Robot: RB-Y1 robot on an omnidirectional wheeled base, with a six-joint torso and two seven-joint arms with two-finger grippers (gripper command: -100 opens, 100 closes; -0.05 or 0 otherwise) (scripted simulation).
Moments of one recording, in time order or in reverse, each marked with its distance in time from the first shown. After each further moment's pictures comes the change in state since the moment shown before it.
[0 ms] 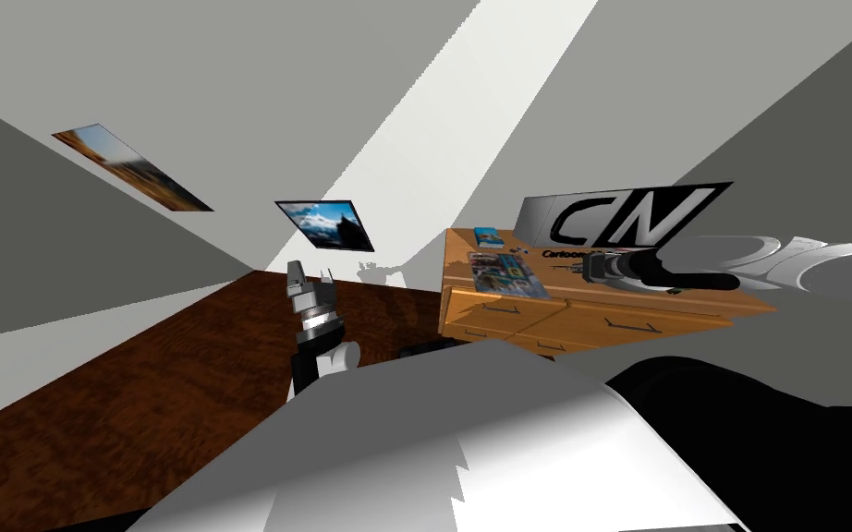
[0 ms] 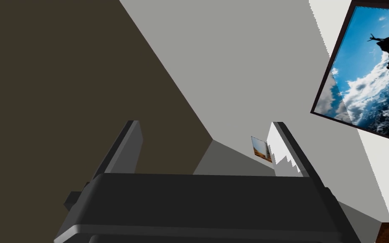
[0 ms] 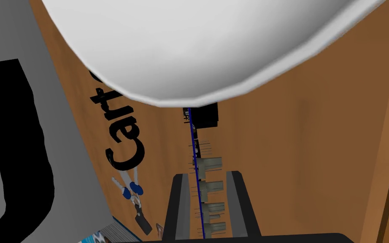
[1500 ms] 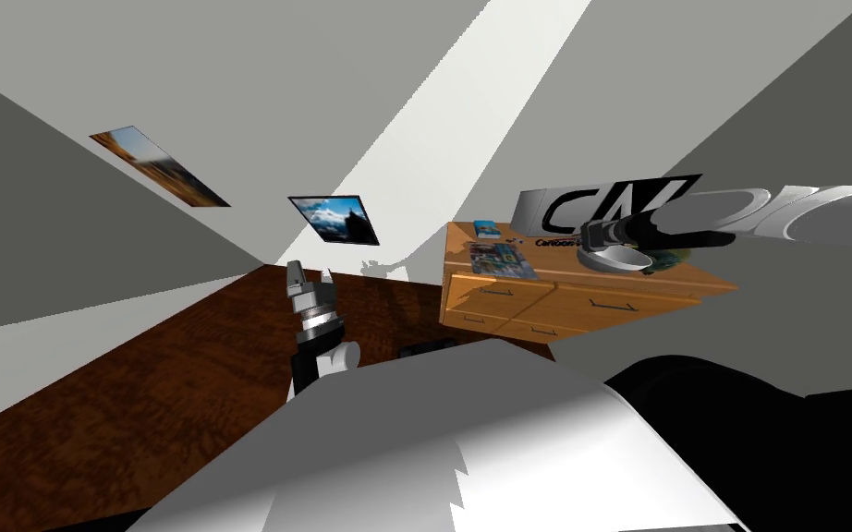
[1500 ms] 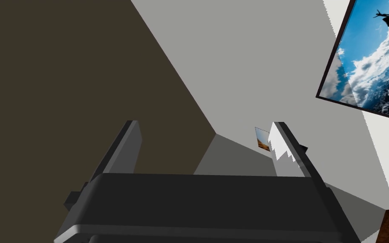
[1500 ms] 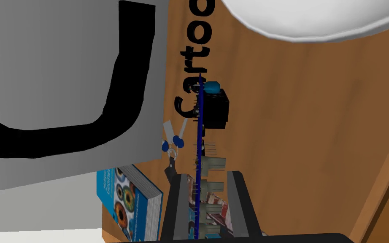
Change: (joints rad) left arm 0.000 0.000 0.000 0.000 0.000 0.000 0.000; right arm -0.044 -0.170 -0.094 0.087 0.079 -0.011 0.016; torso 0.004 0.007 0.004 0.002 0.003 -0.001
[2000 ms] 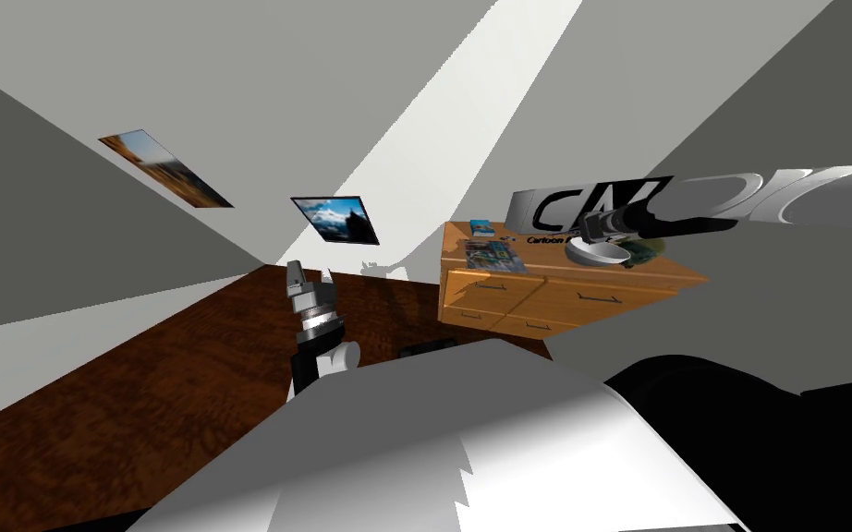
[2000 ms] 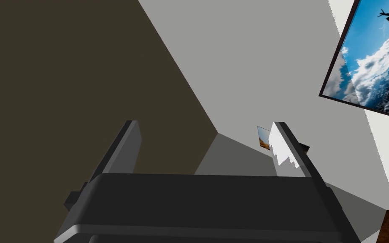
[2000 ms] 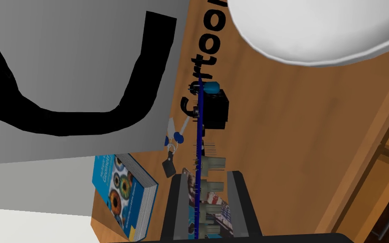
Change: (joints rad) left arm 0.000 0.000 0.000 0.000 0.000 0.000 0.000; right arm -0.013 -0.057 -0.037 0.025 0.072 -0.047 0.005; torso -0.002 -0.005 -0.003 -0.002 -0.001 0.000
